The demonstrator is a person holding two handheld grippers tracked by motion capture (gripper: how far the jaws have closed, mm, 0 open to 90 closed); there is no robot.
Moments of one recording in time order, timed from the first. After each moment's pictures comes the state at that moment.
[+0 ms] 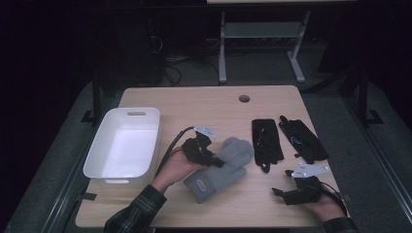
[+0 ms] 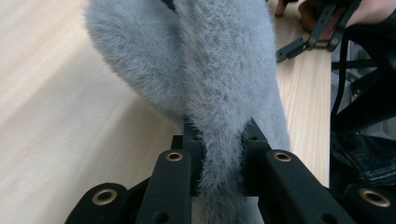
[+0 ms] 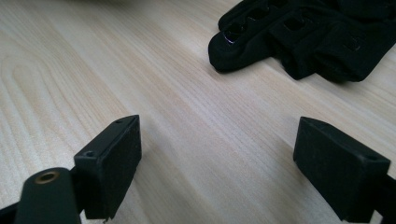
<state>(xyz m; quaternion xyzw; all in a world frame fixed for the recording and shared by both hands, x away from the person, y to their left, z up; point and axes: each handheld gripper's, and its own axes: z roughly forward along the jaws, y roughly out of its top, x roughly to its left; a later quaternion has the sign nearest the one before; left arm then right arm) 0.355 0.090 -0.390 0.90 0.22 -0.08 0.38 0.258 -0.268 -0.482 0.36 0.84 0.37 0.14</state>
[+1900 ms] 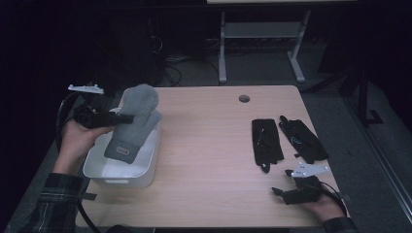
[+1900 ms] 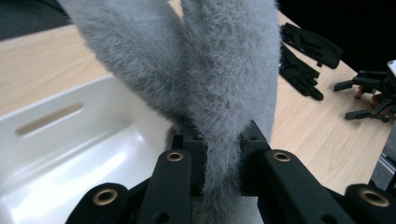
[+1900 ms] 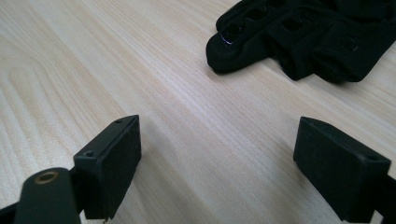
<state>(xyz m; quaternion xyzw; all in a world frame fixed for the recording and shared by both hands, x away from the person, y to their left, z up) 0.366 0.331 -0.279 0.80 0.42 0.06 0.42 0.259 -0.267 -0.482 0.36 0.84 0.37 0.14</state>
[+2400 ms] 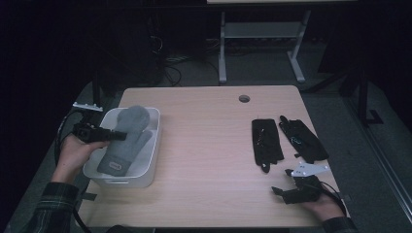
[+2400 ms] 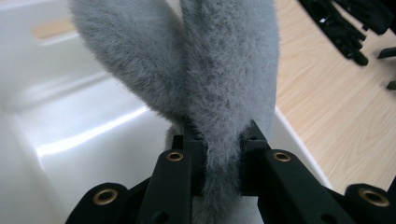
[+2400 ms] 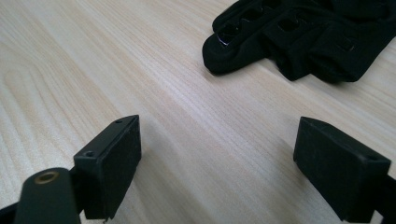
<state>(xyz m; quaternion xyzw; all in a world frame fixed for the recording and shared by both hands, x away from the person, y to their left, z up) 0.374 0.360 -0.345 0.81 0.46 0.01 0.36 0.260 -0.267 -0.482 0.37 0.84 0.37 0.14</state>
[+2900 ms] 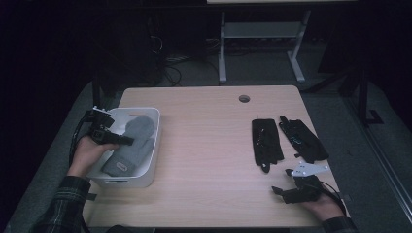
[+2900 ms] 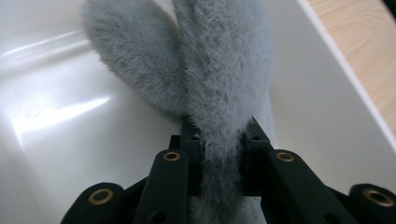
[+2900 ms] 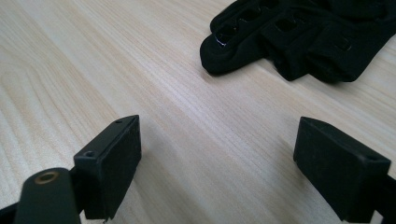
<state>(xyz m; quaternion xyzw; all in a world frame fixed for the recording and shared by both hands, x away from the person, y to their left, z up) 0.406 0.355 -0.389 0.82 0.49 0.00 0.30 0.261 -0.267 -0.482 0.37 0.84 0.37 0.14</state>
